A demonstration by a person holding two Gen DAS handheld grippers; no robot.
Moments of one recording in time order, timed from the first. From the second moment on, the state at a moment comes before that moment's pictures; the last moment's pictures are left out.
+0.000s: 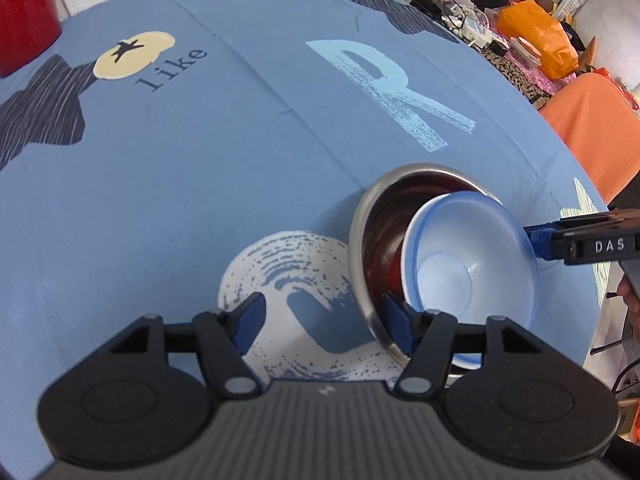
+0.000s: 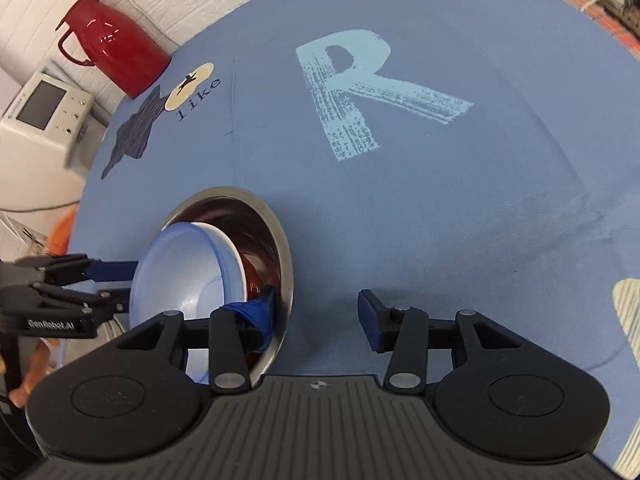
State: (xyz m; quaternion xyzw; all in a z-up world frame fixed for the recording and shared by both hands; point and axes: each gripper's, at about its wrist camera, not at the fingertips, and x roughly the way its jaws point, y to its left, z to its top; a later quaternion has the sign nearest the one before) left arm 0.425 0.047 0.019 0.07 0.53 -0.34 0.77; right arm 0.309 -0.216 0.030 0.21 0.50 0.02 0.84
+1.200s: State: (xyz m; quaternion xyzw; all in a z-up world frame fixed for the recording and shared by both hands) left arm 0.420 0.032 0.023 0.01 0.55 -0.38 0.75; right arm 0.324 -0.210 0.022 0.26 0.51 0.07 0.82
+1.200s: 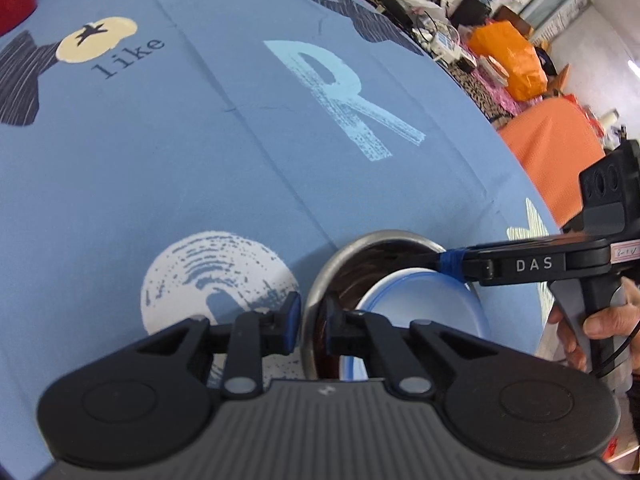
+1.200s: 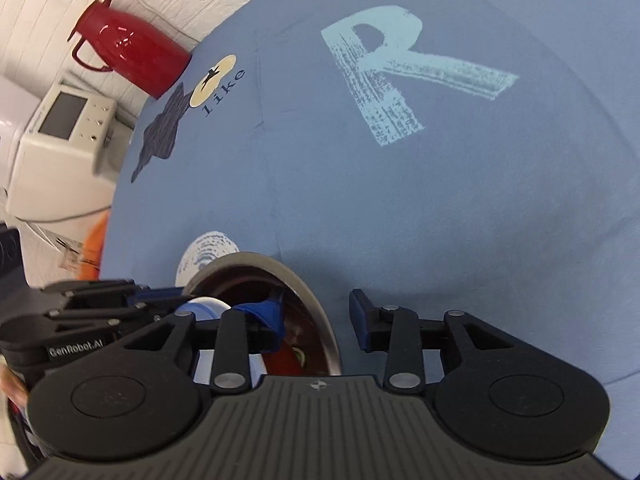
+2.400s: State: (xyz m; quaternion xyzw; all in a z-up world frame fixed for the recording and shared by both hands) left arm 0.428 0.047 0.009 0.00 0.56 -0.35 0.75; right arm 0.258 -0.215 0.028 0.19 0.45 0.03 0.87
